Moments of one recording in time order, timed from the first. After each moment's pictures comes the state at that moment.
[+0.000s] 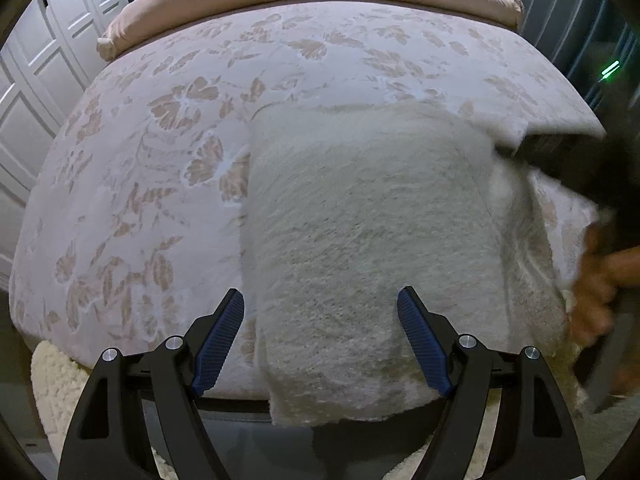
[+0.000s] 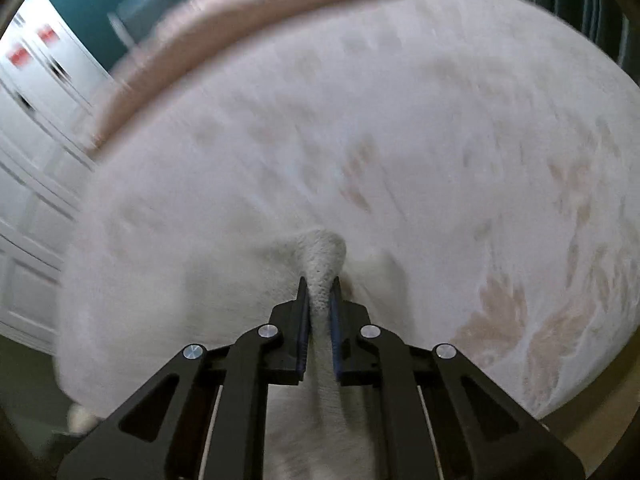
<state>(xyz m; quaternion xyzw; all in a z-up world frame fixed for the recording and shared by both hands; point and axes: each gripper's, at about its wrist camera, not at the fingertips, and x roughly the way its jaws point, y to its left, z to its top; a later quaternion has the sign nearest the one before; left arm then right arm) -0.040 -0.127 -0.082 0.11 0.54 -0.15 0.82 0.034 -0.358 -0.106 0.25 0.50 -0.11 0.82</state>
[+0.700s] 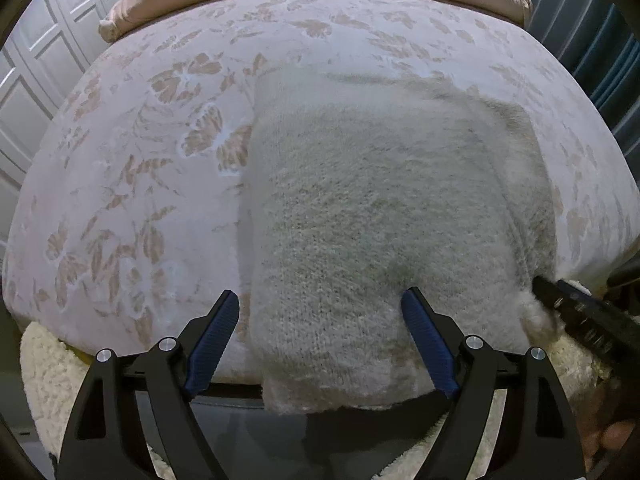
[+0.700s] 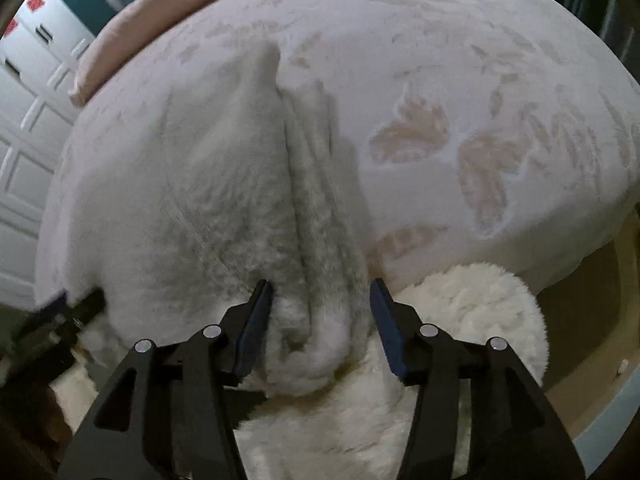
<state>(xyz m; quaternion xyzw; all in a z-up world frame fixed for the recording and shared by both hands) -0.049 -0.122 -0.094 0.10 0.56 -0.14 0.81 -0.085 -0.333 -0.096 0.24 0.53 -0.12 0.80</state>
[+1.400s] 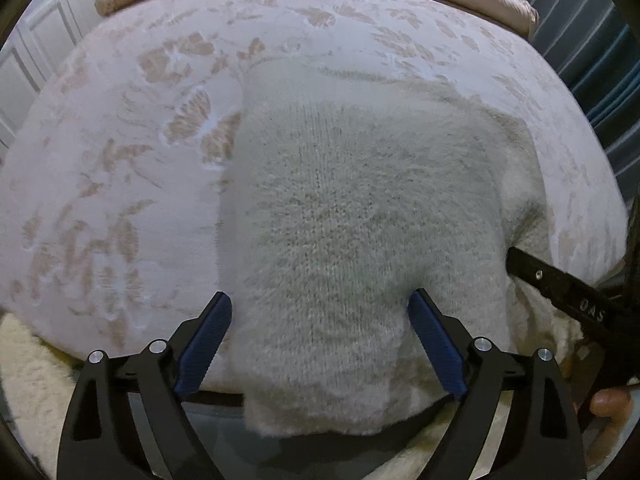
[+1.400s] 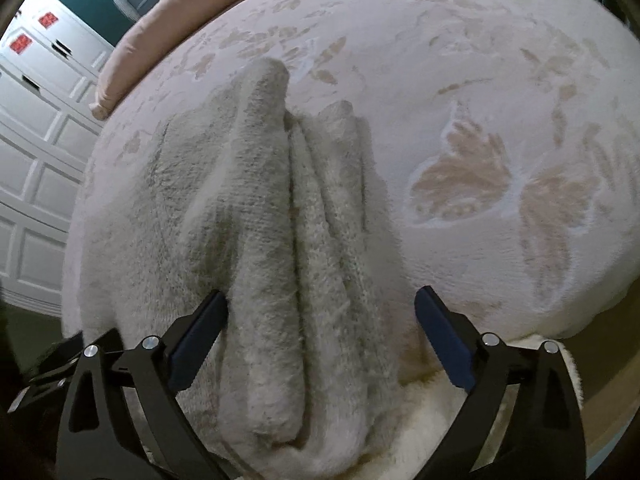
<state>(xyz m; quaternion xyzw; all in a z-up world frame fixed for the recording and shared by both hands) -0.026 -0.116 -0.112 0.03 0.59 -0.17 0.79 -0.041 -0.353 -0.128 0.29 0.51 -0.06 0.81</state>
